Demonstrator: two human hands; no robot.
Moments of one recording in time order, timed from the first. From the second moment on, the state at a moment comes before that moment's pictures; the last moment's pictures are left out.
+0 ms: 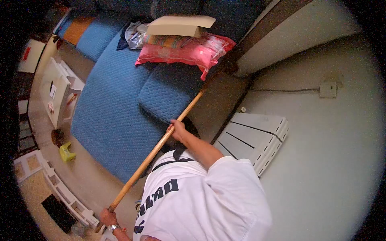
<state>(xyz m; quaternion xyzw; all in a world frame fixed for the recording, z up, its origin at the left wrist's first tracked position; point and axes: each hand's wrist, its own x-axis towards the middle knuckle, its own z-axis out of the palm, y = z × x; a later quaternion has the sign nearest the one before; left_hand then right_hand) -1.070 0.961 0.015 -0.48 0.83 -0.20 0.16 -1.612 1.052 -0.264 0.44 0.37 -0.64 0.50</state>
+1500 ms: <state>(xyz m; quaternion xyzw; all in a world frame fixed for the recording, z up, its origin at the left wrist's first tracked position) -1.274 0.919 0.002 -0.37 0.88 0.09 0.28 -1.698 1.141 -0.287 0.46 0.42 -0.71 0.34</state>
